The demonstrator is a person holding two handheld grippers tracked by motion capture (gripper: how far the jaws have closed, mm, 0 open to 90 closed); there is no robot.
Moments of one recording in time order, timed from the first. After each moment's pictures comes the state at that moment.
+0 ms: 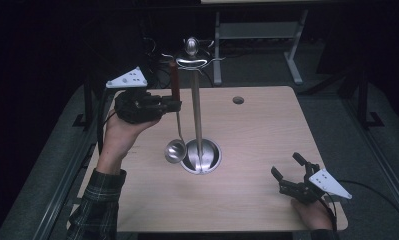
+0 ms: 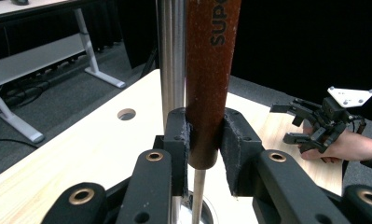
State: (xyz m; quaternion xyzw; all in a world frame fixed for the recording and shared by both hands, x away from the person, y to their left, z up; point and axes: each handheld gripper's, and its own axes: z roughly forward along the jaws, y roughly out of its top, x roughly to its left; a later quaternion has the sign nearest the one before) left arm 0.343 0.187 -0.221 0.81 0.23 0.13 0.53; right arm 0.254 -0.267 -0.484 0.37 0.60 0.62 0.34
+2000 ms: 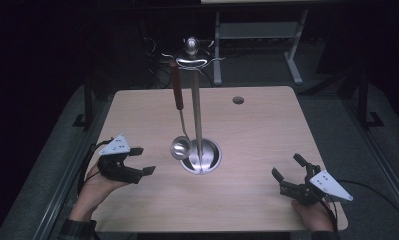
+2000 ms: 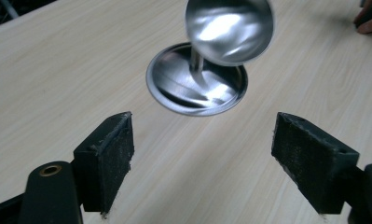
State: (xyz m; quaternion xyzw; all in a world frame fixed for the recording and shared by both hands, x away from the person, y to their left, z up) left arm 0.296 0.266 -0.366 0.85 0.28 0.13 0.42; right arm 0.250 -0.268 -0.484 0.37 0.60 0.62 0.34
